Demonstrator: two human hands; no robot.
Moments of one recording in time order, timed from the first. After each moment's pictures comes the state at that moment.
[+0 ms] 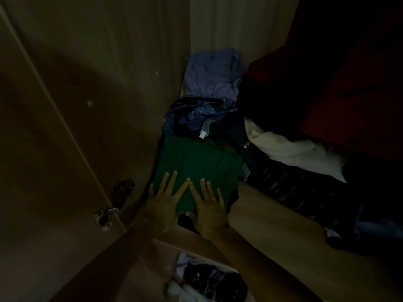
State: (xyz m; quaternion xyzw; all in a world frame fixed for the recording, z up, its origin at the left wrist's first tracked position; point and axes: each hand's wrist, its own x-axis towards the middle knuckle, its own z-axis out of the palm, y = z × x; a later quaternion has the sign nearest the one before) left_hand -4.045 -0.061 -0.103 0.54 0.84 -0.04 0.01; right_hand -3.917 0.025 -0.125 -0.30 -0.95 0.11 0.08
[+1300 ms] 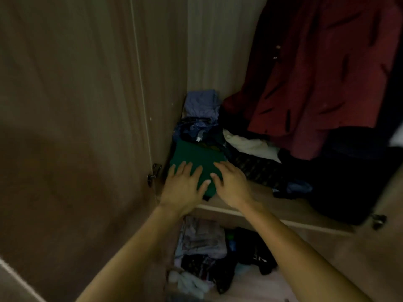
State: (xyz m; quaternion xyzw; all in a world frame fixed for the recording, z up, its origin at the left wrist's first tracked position) left_hand -3.895 -0.254 0.066 0.59 0.78 0.15 -0.14; right_hand -3.769 -0.140 0.053 -0.31 -0.90 0.11 0.29
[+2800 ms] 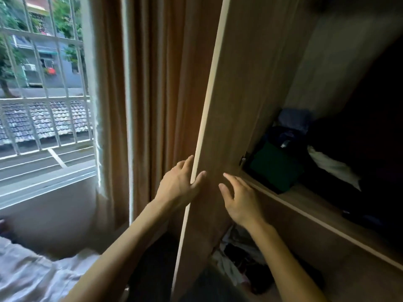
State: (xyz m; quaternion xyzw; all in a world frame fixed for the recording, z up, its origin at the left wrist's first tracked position) left_hand -3.867 -0.638 0.085 0.33 0.88 0.34 -0.08; right_hand -3.760 -0.489 0.070 -0.16 -0.94 0.20 0.23
